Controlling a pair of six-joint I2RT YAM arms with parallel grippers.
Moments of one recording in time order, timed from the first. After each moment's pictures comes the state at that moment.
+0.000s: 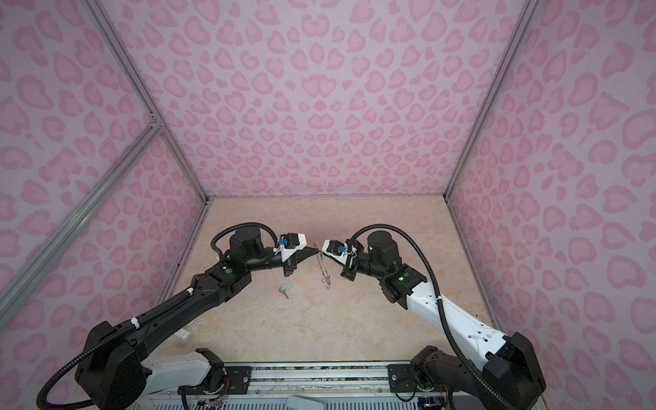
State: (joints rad) left arm -0.58 1.27 0.88 0.15 0.71 0.42; right arm 0.60 1.16 0.83 0.01 -0.48 -0.50
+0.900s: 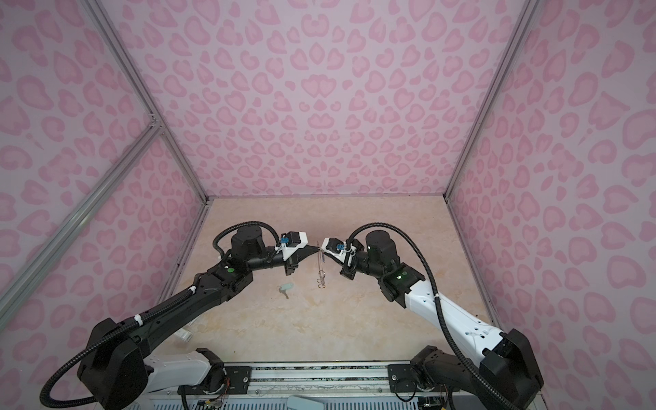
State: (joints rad) left arm -0.58 1.29 0.88 0.17 0.68 0.41; right arm 0.60 1.18 0.83 0.01 -0.43 -0.48
